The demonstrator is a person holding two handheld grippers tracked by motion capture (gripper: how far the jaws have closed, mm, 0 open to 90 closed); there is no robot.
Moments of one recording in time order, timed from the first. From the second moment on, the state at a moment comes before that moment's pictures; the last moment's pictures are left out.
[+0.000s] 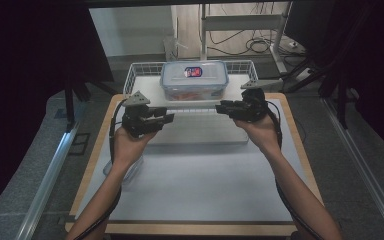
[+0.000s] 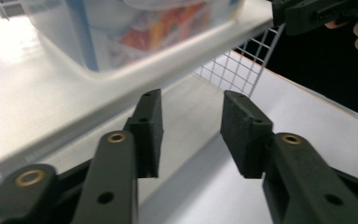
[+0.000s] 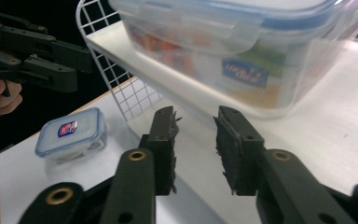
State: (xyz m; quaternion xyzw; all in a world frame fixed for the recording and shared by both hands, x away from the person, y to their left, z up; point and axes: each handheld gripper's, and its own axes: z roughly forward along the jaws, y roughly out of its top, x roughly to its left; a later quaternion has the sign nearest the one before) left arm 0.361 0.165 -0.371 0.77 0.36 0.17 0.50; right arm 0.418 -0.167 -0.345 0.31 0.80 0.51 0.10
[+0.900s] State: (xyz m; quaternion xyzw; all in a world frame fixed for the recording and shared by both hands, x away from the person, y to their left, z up) left arm 0.278 0.151 -0.450 0.80 0.34 0.18 0.46; right arm 0.341 -0.184 -0.408 0.28 0.83 0.46 0.14
